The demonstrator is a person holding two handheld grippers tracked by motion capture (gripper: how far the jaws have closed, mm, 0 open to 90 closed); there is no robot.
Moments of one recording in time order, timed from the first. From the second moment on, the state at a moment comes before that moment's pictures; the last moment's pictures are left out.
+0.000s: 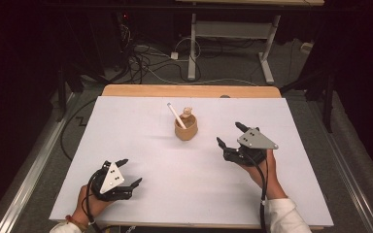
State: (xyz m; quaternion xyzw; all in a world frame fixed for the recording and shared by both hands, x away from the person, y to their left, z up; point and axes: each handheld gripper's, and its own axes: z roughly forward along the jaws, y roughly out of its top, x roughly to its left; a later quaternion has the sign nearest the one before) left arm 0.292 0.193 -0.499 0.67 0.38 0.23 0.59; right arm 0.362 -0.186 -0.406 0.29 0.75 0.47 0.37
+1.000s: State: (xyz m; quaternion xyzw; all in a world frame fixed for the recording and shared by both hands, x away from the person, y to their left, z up) left arm 0.291 0.190 -0.499 0.67 0.38 0.24 0.59; right arm 0.320 -0.224 -0.415 0.28 0.75 0.46 0.39
